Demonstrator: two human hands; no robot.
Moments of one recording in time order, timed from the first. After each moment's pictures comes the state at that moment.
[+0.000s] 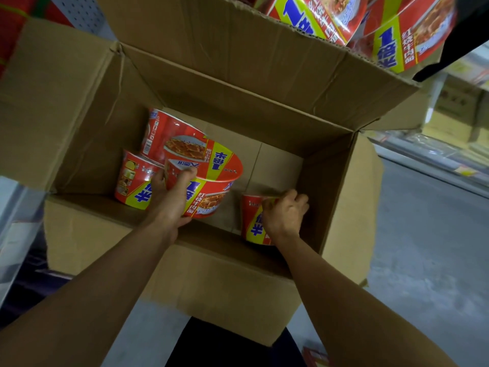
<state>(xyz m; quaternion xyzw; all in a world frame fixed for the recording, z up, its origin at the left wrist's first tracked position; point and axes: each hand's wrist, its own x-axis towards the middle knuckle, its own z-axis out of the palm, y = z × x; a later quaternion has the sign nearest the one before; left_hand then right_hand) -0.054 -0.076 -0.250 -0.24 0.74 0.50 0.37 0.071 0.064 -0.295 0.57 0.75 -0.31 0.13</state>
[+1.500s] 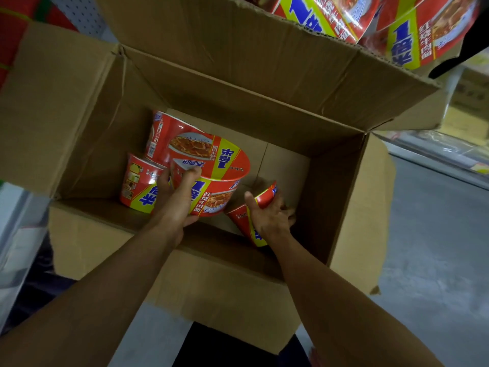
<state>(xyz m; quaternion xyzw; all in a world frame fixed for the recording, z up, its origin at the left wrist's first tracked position) -0.060 -0.073 -0.254 -0.24 0.73 0.51 0.38 0.053 0.048 -0.312 0.59 0.63 -0.43 0.26</state>
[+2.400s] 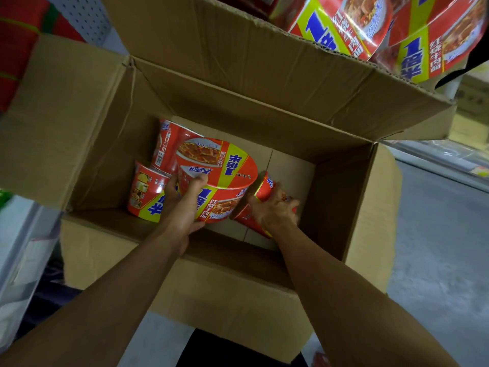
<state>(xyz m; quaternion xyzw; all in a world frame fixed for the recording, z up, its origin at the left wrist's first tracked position) -0.072 -0.082 -0.259 -0.22 0.72 0.52 0.41 0.017 0.055 -0.304 0.59 0.66 -0.38 0.27</state>
